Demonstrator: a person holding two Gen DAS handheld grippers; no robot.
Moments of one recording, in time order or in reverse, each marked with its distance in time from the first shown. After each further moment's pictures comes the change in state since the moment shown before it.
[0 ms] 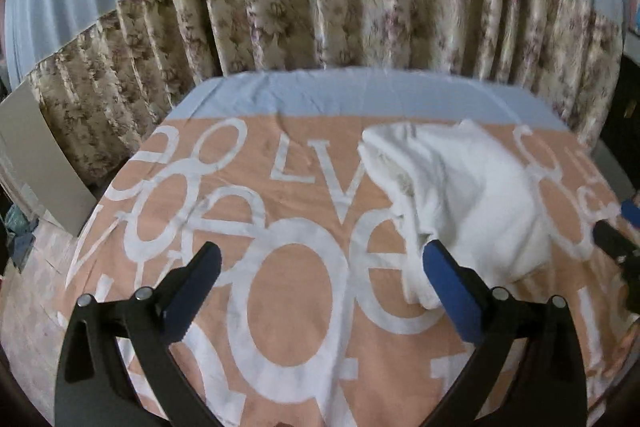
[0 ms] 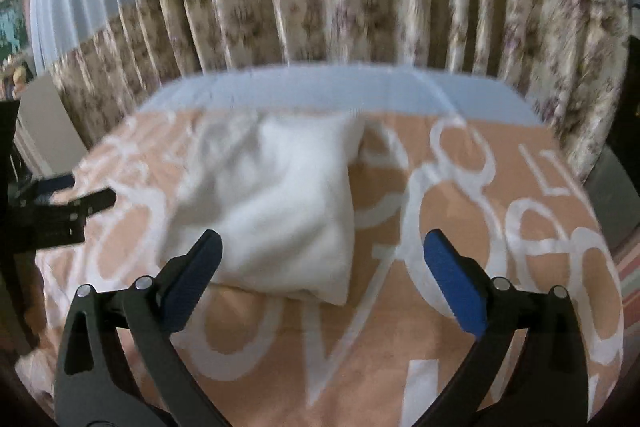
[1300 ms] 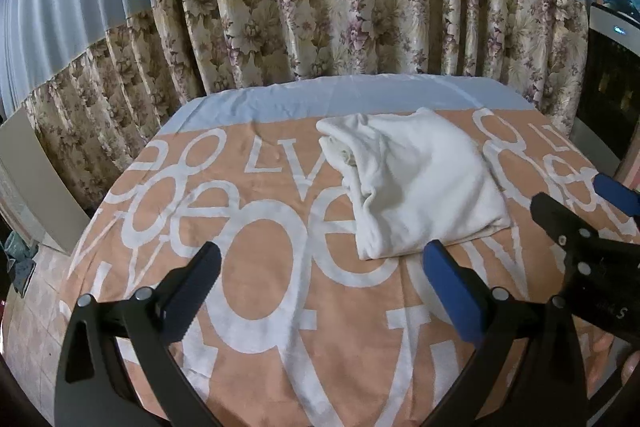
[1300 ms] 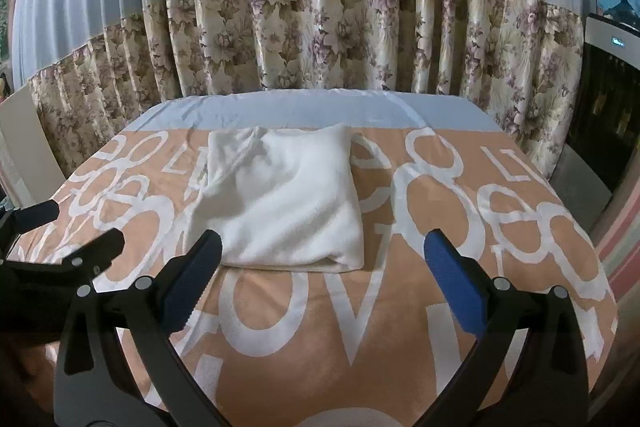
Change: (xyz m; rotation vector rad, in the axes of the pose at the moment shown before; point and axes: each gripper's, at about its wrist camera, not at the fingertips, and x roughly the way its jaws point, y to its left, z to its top) left arm -0.041 -0.042 -0.038 0.094 -0.056 -0.016; right arm -0.037 0.041 -0.033 0.020 -0.089 -0.116
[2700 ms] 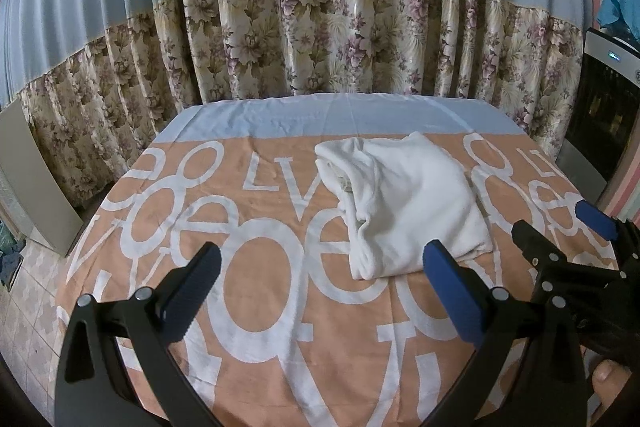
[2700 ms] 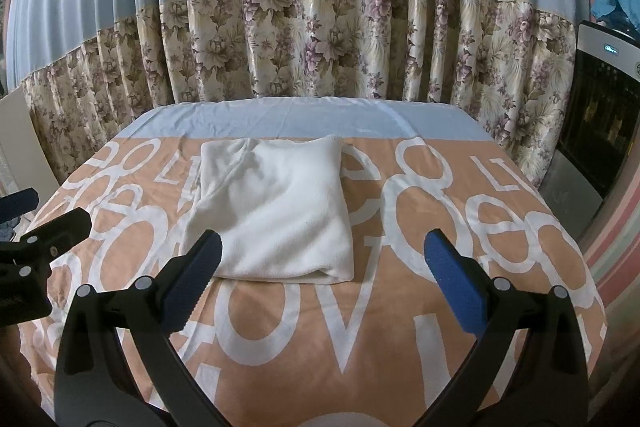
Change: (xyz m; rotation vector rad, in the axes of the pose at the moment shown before) left arm -0.016 0.009 0.021 -0.046 -0.030 -0.040; right arm -0.004 0.000 0.013 0.005 -0.010 -0.030
